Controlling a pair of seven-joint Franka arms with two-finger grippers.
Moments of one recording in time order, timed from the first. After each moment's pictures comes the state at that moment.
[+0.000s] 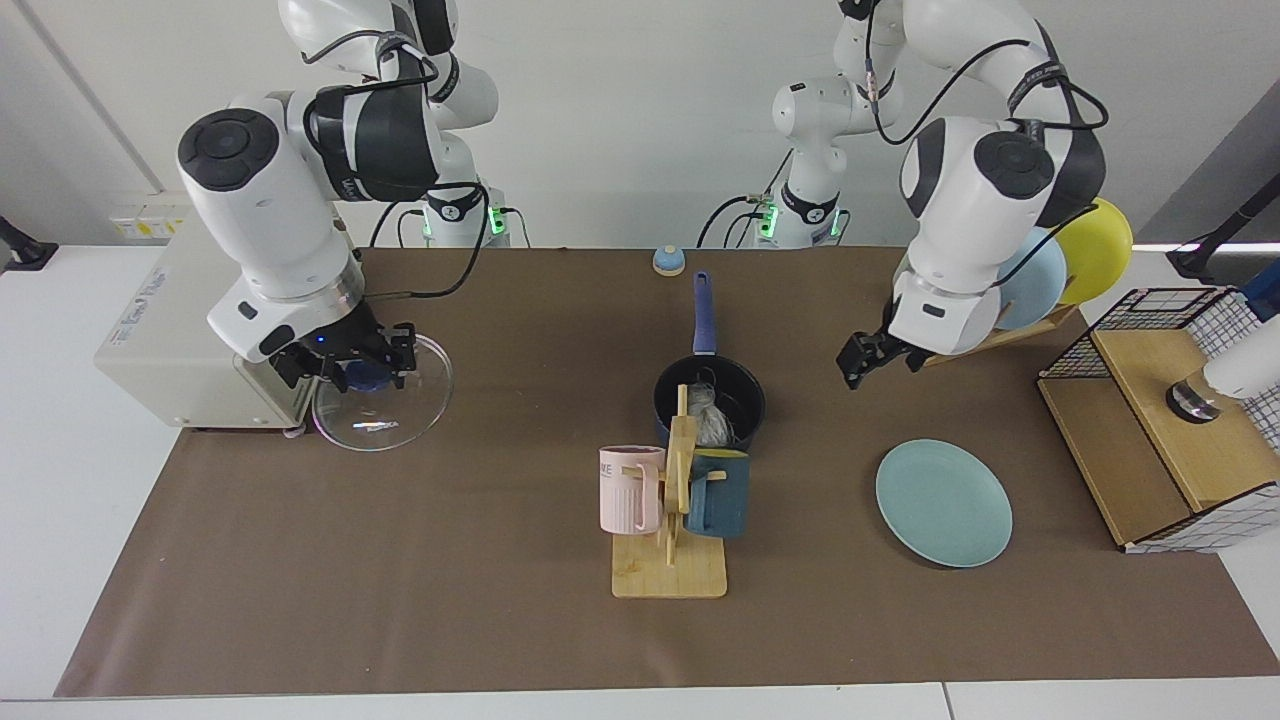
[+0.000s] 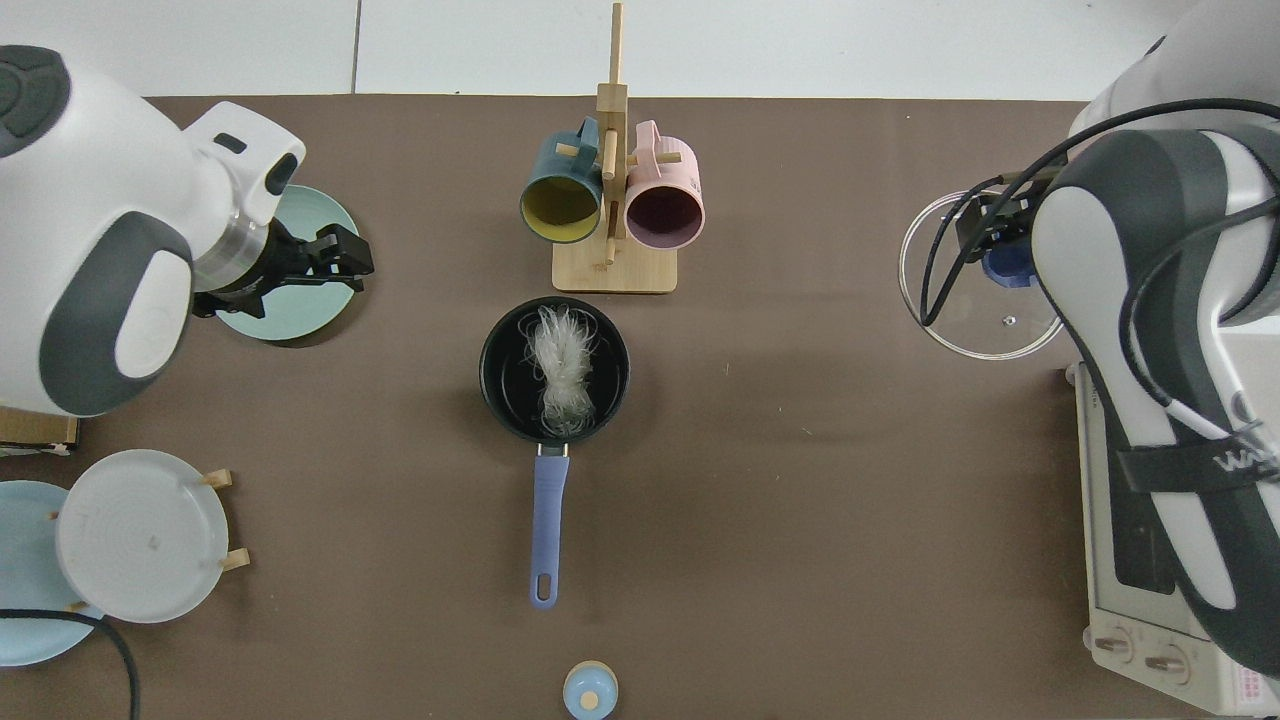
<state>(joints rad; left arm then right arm) 0.12 0.23 -0.34 -1.55 0.09 1.77 -0.45 0.13 0.41 -0.07 -1.20 -0.01 1.56 0.01</state>
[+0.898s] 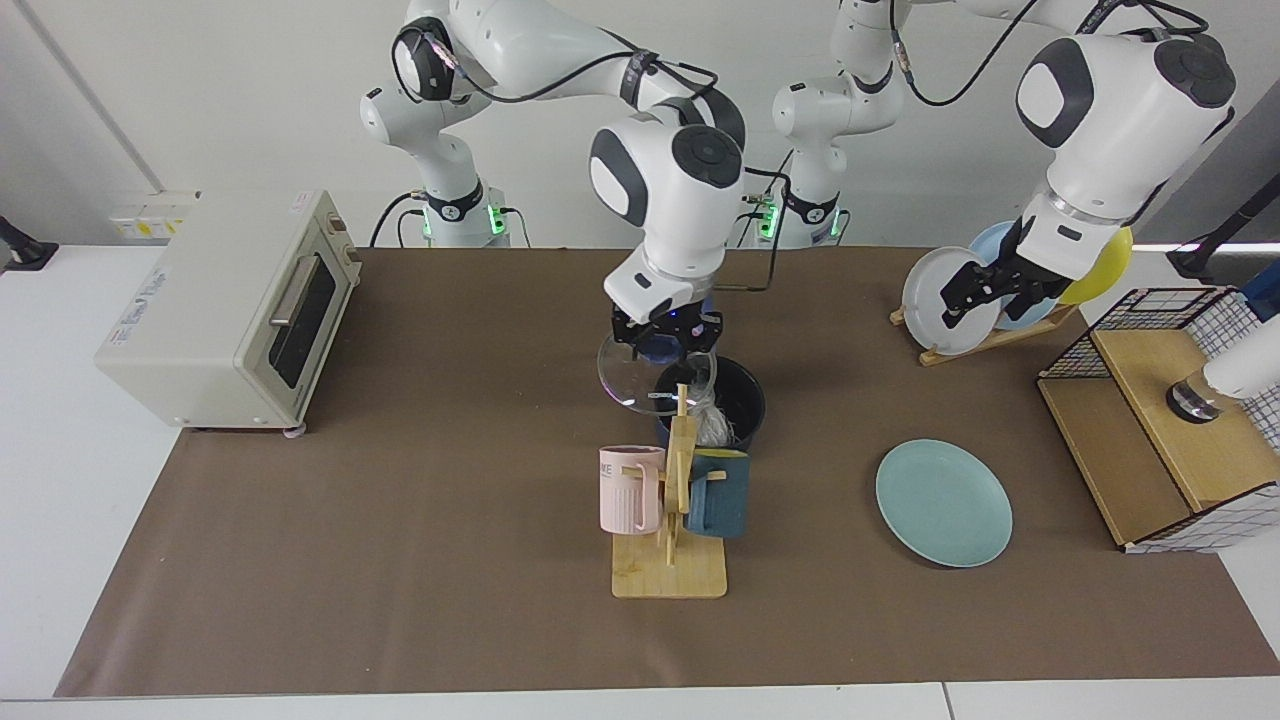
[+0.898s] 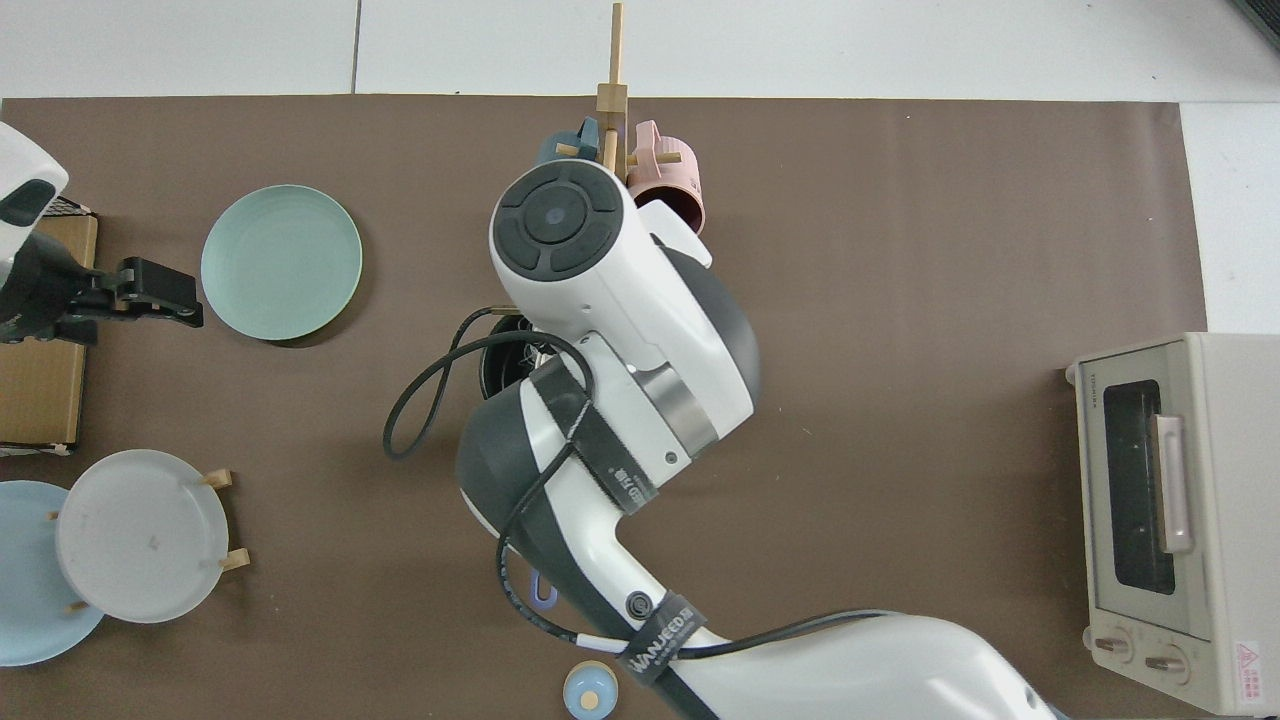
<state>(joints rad) 0.12 0.10 -0.11 -1.57 -0.03 1.65 -0.09 0.66 0.66 -0.06 -1.02 -0.01 1.60 0.74</state>
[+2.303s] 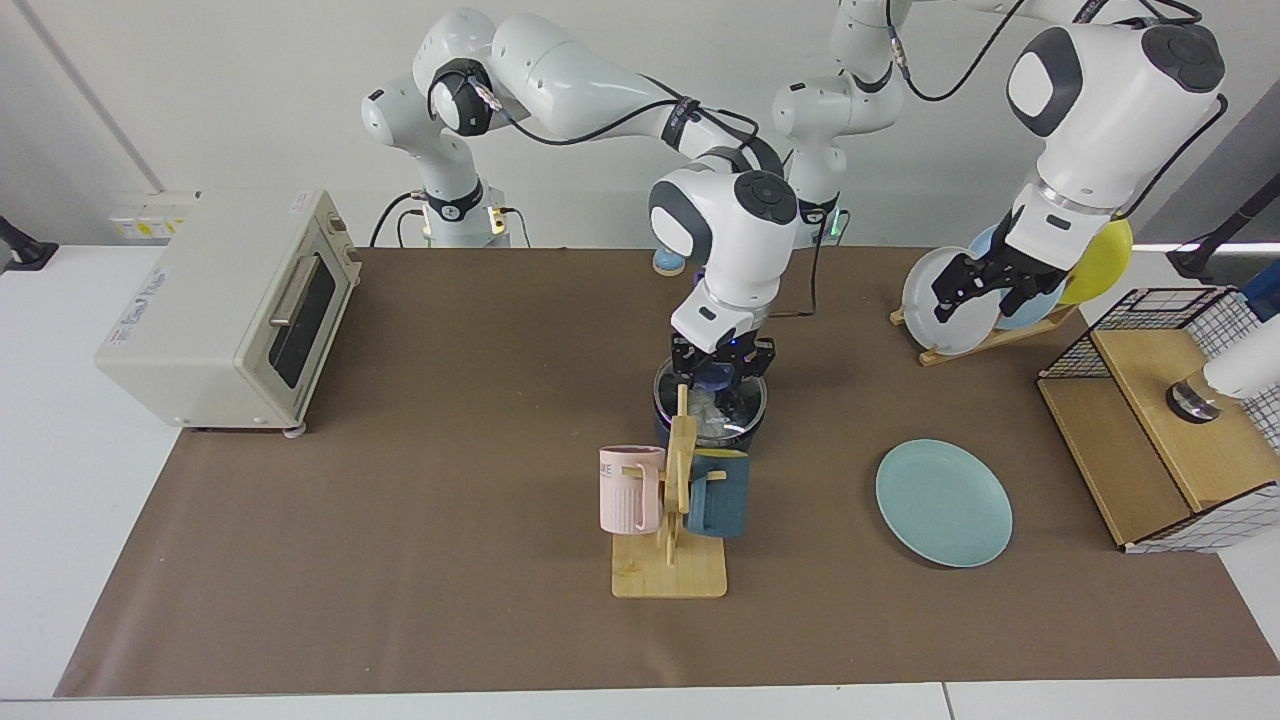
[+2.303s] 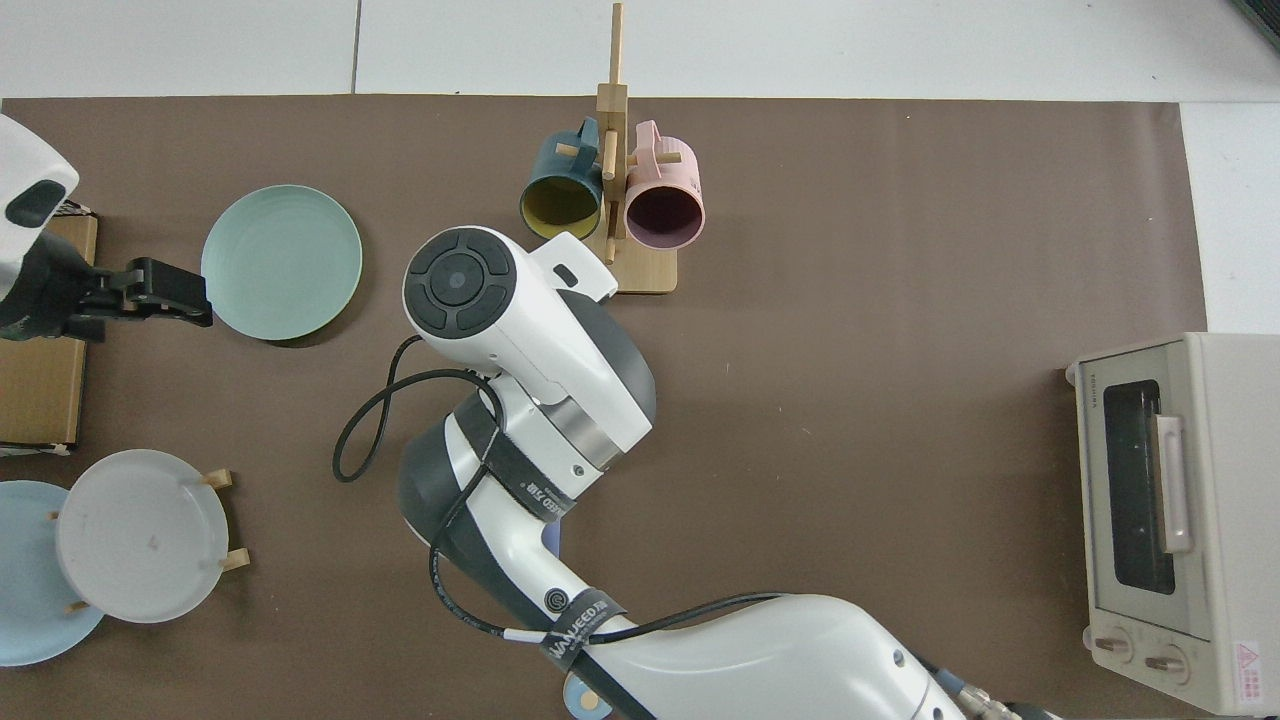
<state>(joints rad) 0.12 0.09 -0.12 -1.57 -0.03 1.65 -0.09 0.72 0.79 -0.06 -0.93 -0.01 1.71 0.75</state>
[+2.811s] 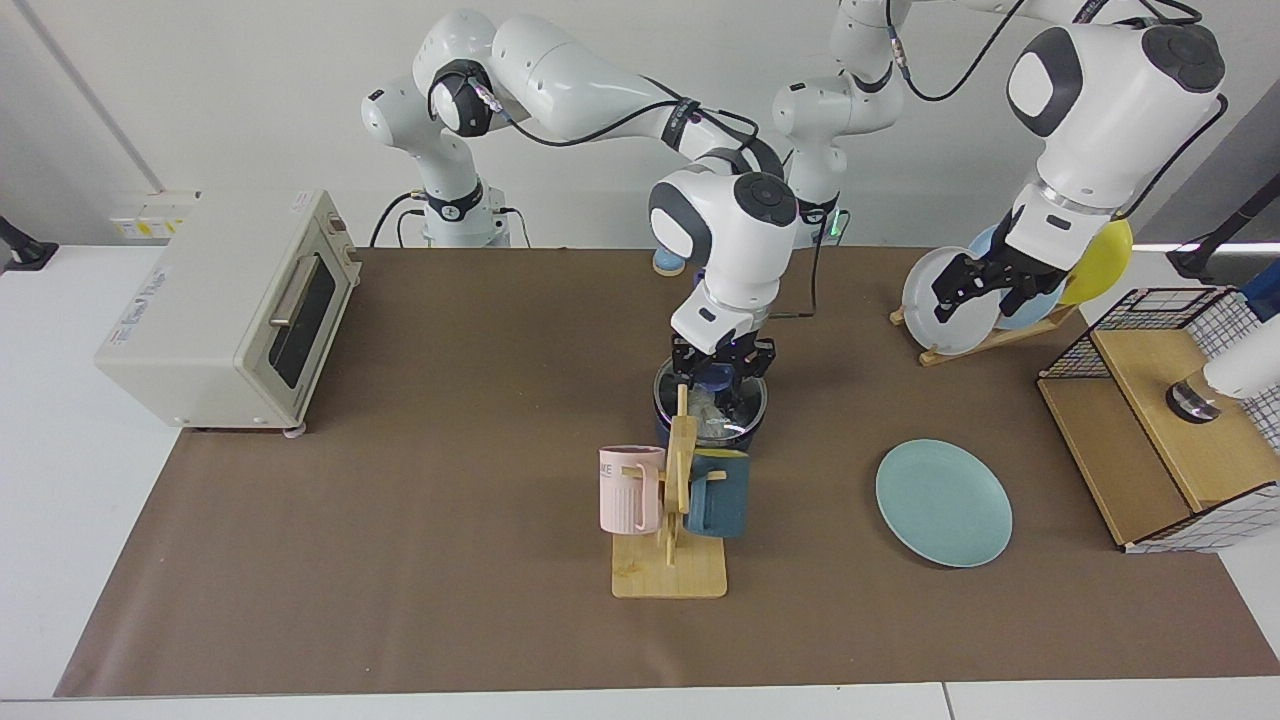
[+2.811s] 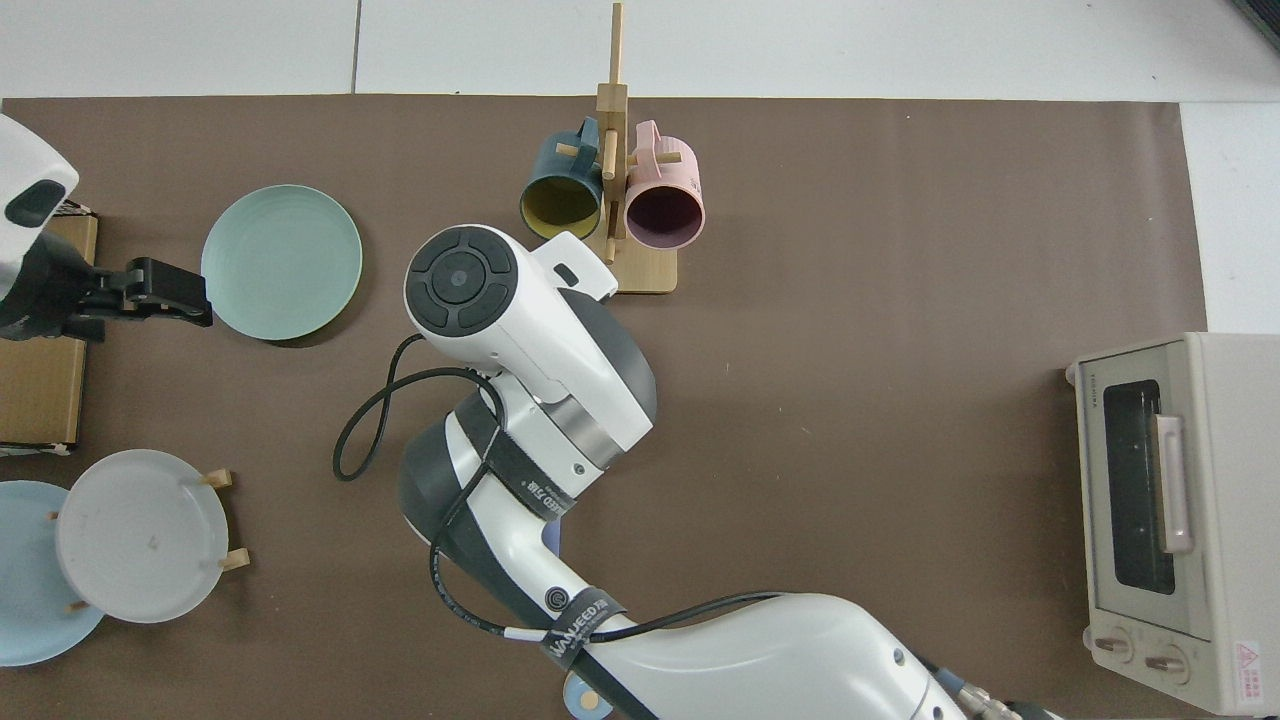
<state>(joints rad) 0.12 0.09 -0.12 -1.57 -0.03 1.65 -0.09 0.72 0.79 -0.06 -0.92 -0.01 1.71 0.75</state>
